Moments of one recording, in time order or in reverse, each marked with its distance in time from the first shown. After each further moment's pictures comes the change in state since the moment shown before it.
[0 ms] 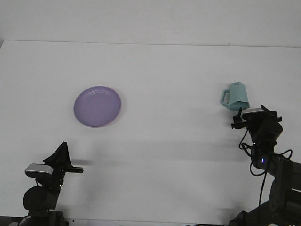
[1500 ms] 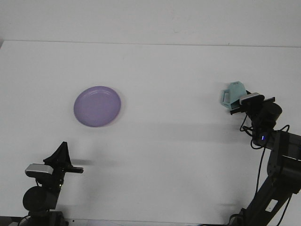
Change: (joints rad) left arm 0.000 0.000 0.000 0.000 0.000 0.000; right arm -0.025 0.323 0.333 0.006 -0.234 0.000
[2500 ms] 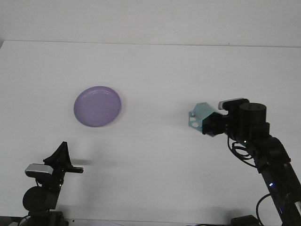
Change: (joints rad) left arm 0.000 0.000 0.000 0.003 0.000 0.000; right arm 0.534 -0.843 0.180 -1.547 0.208 0.463
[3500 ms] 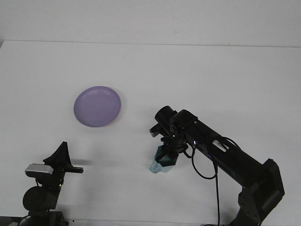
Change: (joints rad) left arm 0.000 0.000 0.000 -0.003 0.000 0.000; right arm 0.459 0.631 0.324 -0.470 0.103 -0.063
